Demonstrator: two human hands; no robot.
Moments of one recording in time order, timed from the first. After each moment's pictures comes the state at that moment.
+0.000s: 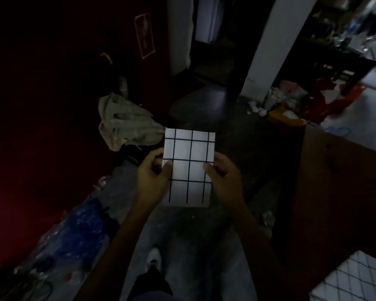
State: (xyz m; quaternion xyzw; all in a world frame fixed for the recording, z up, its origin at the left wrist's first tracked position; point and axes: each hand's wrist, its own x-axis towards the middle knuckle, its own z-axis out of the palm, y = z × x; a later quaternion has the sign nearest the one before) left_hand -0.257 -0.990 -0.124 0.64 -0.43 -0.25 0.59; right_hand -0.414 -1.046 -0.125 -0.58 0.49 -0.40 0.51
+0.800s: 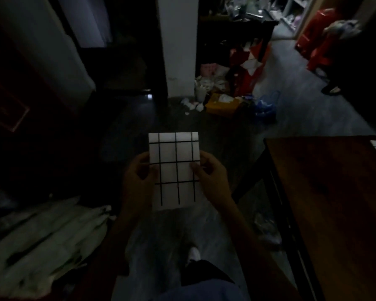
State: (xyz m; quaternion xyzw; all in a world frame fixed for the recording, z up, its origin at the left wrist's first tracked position) left_hand -0.271 -1.480 -0.120 0.59 -0.53 -0.41 0.46; right_hand -0.435 -1.467 -0.144 -0.47 0.57 -0.53 0.42
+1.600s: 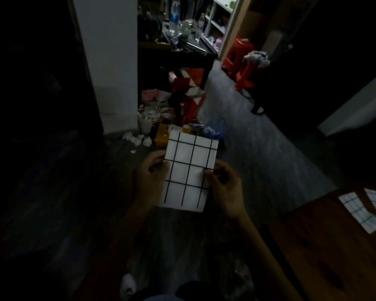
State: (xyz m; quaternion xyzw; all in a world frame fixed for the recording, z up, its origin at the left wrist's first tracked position) left_hand -0.383 -1.971 -0.119 0.43 -0.61 -0.53 0.40; right_hand -0.522 -1.861 -0.096 -0.35 0.70 -0.56 0.28
